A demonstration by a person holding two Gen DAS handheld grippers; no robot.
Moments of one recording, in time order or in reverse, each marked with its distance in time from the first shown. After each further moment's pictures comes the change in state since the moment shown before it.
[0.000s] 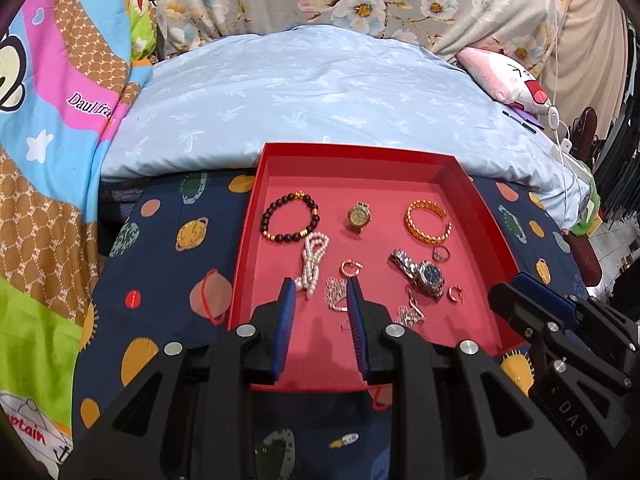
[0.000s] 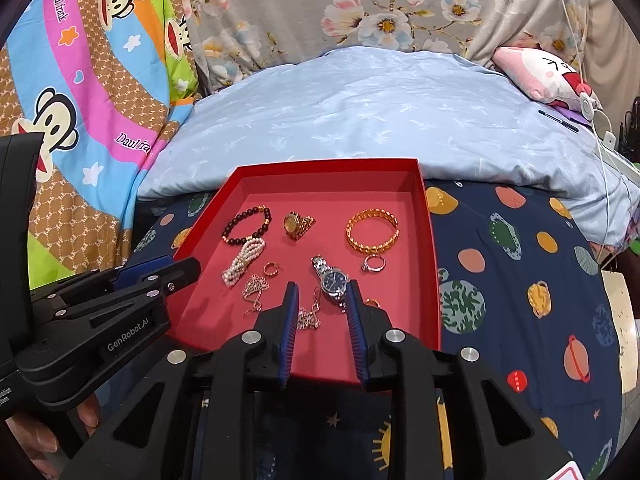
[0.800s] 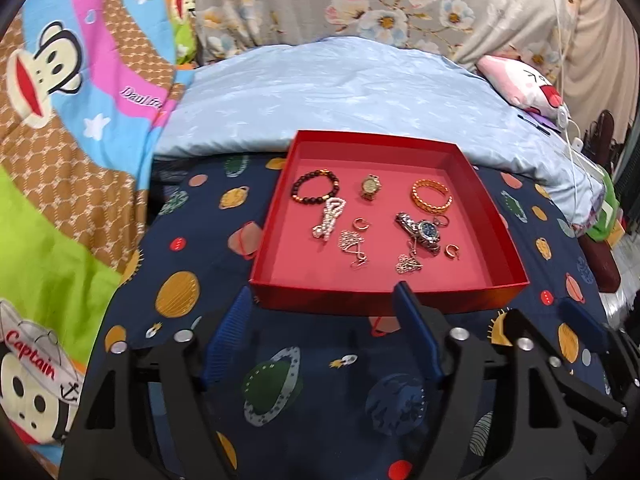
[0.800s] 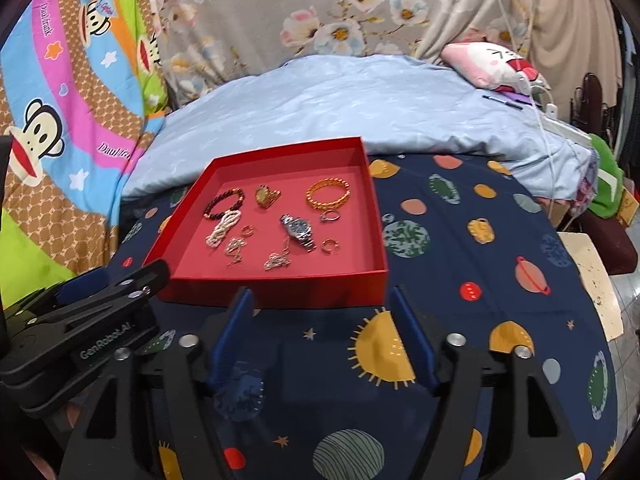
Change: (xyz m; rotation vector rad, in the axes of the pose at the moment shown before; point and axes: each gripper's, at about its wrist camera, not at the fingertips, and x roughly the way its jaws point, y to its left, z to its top) left arm -0.056 -0.014 -0.055 -0.042 -0.055 0.136; right arm -0.057 -0.006 -0.060 0.089 -0.058 -0.128
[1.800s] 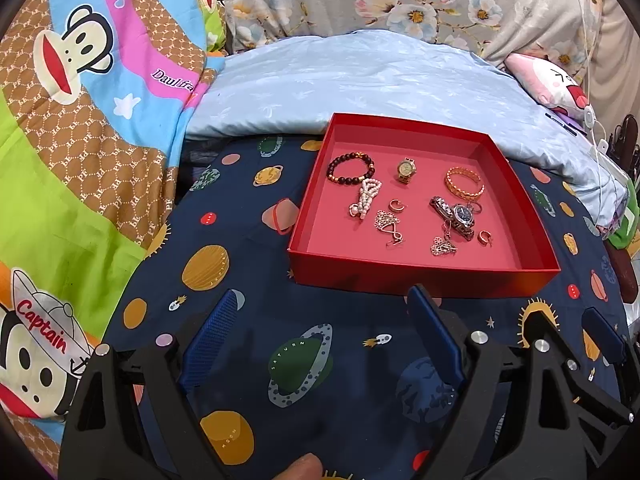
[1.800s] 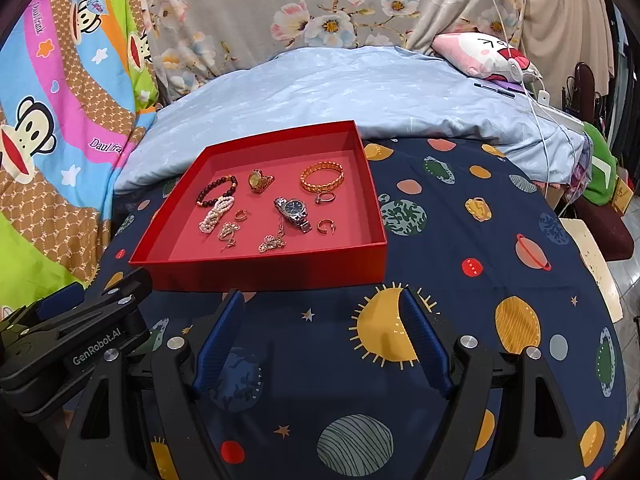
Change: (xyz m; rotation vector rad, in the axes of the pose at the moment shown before) left arm 0.005 0.012 -0.015 -0.039 0.029 0.085; right arm 0.008 0.004 -0.014 0.022 0.030 -0.018
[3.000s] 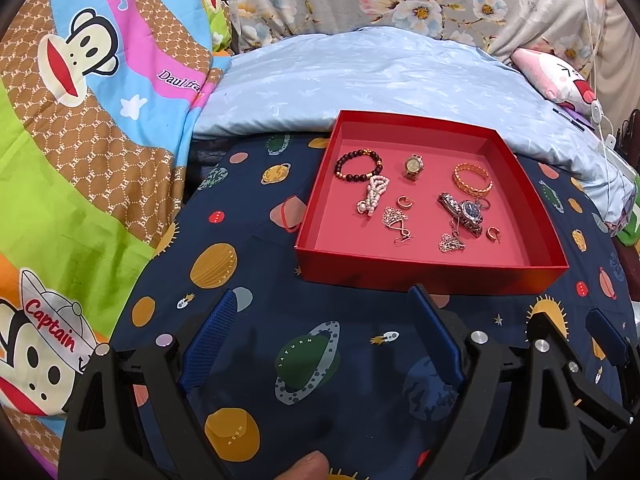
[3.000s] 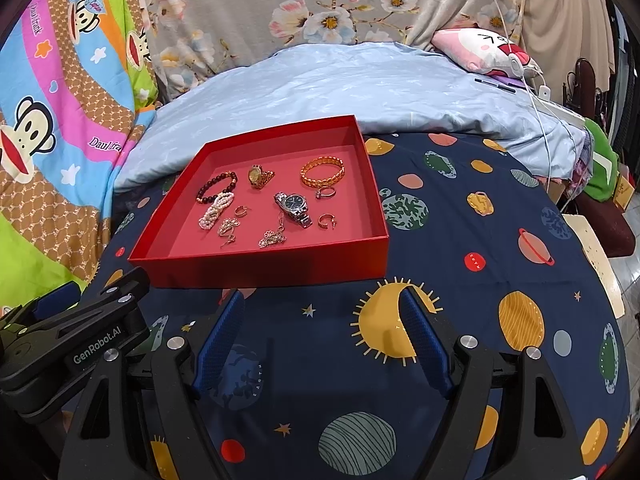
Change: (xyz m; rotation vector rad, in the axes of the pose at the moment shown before) left arm 0.000 -0.001 0.000 0.012 0.006 0.038; right arm 0.003 -0.001 -0.005 -0.001 0.010 0.004
